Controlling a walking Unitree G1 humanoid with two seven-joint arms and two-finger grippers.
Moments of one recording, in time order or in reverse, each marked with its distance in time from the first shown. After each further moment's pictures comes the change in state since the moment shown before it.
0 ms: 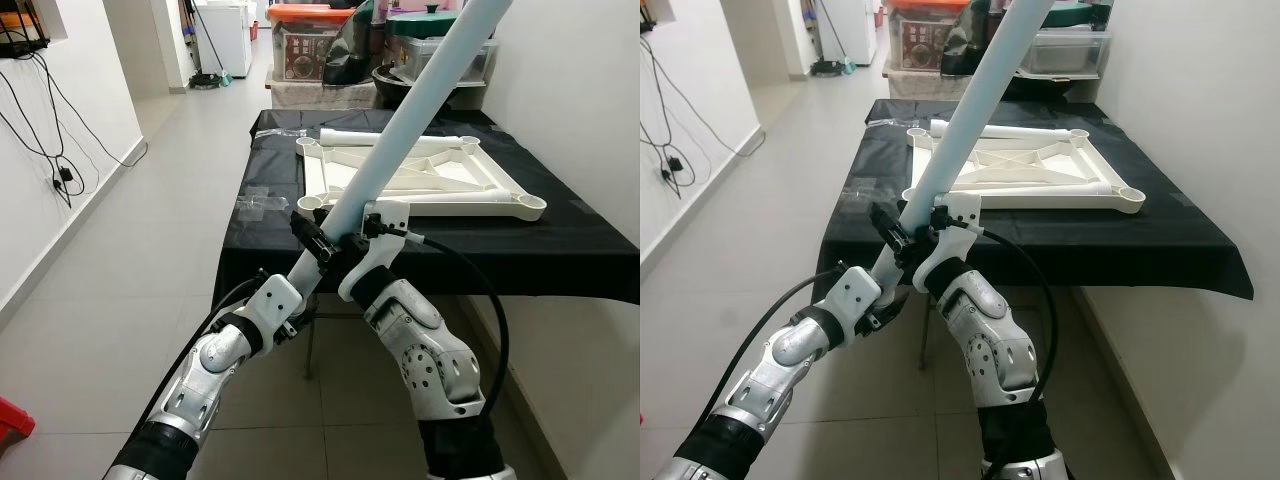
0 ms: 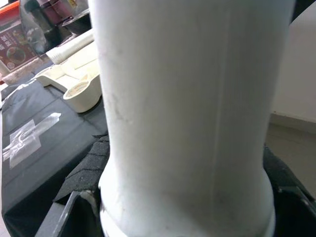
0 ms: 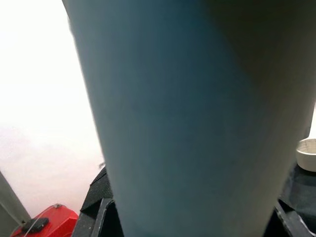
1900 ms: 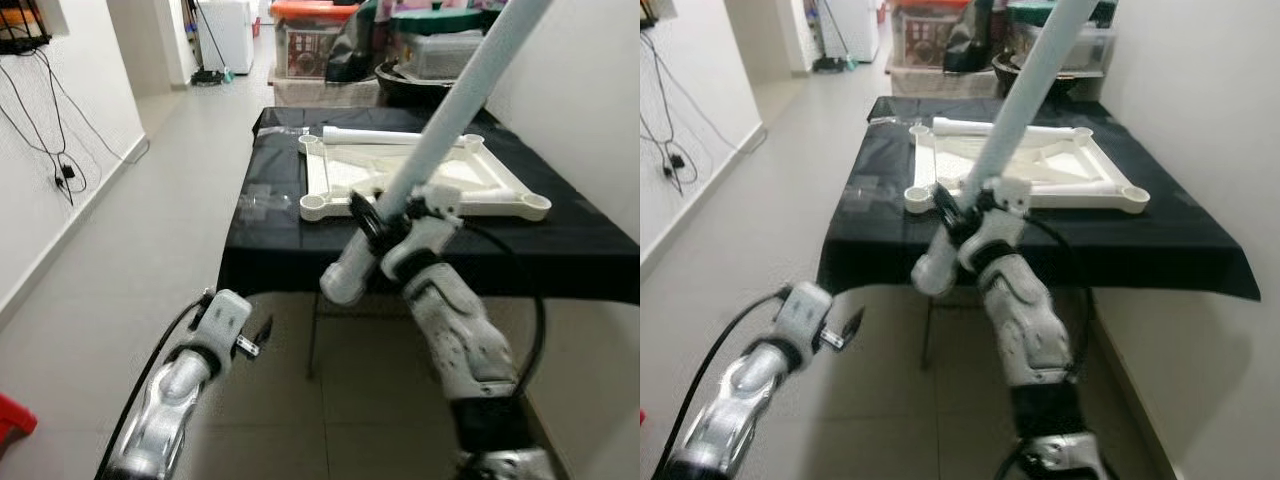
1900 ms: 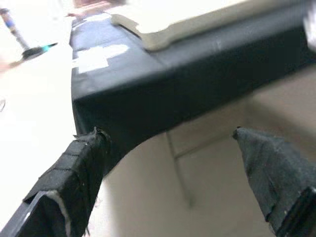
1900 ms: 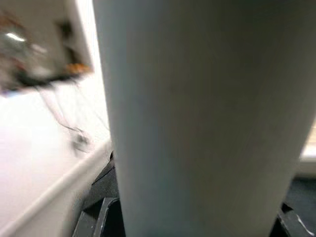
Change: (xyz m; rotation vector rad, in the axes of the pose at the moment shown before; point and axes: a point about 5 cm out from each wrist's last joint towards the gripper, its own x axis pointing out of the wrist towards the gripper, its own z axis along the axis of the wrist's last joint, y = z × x) left arm -0.062 0.003 -0.025 -0.259 0.090 0.330; right arm -0.036 -0.078 0.021 -0.269 -0.034 -0.349
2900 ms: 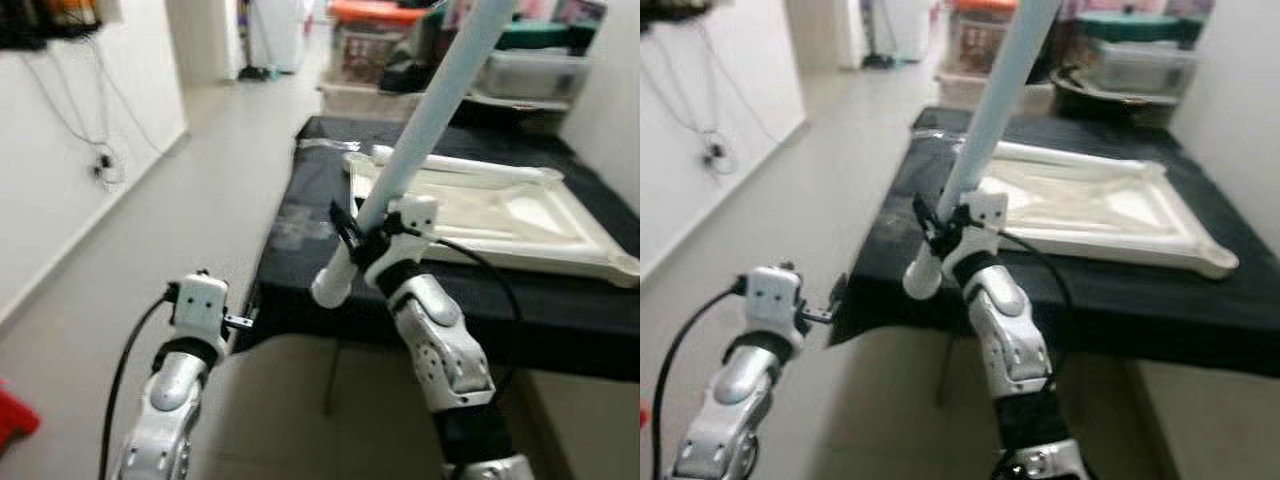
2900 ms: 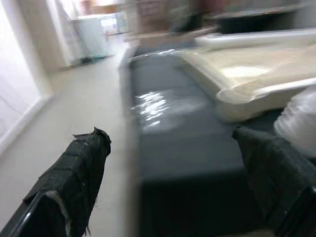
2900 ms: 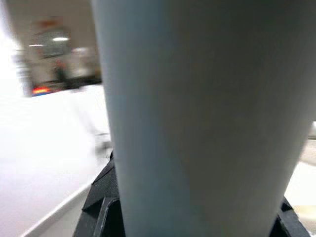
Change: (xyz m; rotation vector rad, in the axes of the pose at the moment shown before) left arm 0.006 -0.009 0.041 -0.086 -0.112 0.103; right arm 0.007 0.020 0.003 0.004 -0.062 0.058
